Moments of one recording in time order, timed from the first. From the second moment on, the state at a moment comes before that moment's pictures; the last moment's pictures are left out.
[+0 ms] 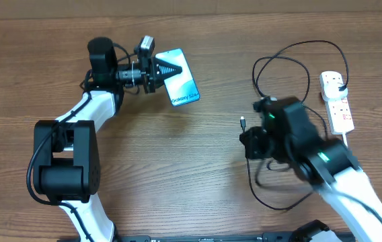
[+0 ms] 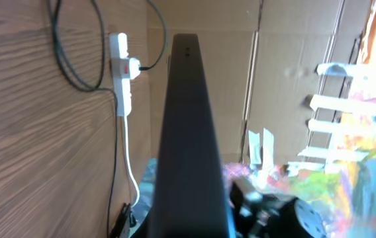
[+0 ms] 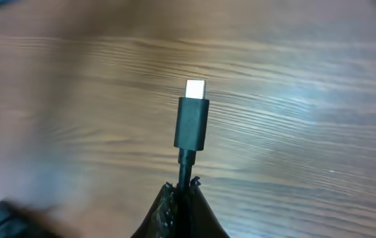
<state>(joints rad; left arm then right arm) -0.05 1.99 1.21 0.52 1.42 -1.31 0.44 1.06 0.99 -0.86 -0.25 0.38</state>
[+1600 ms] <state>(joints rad) -0.18 1.99 1.24 0.52 1.42 -1.26 0.64 1.13 0.86 -0.43 -0.24 0.41</state>
